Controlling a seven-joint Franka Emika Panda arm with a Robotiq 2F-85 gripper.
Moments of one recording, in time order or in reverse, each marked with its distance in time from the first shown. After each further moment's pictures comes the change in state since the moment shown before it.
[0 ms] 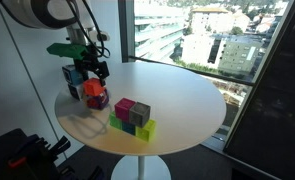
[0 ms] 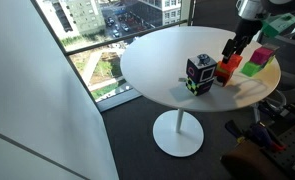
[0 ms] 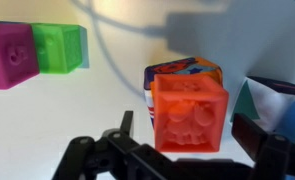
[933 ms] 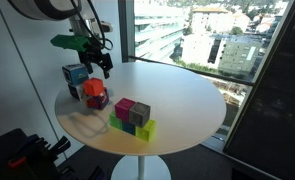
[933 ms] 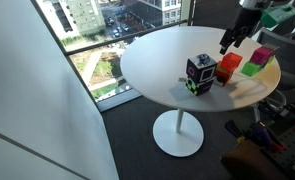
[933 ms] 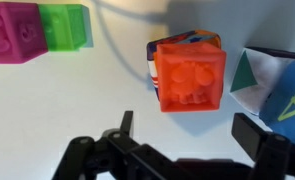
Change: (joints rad) arm -0.002 -0.019 -0.012 0.044 0.023 -0.003 0.020
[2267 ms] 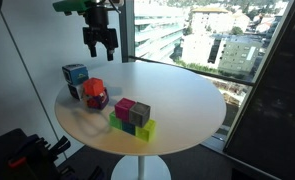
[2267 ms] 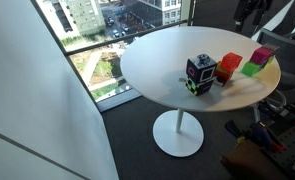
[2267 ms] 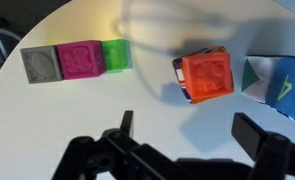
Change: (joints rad) arm -0.058 -0.039 -0.020 0.243 -0.075 -0.454 0.080
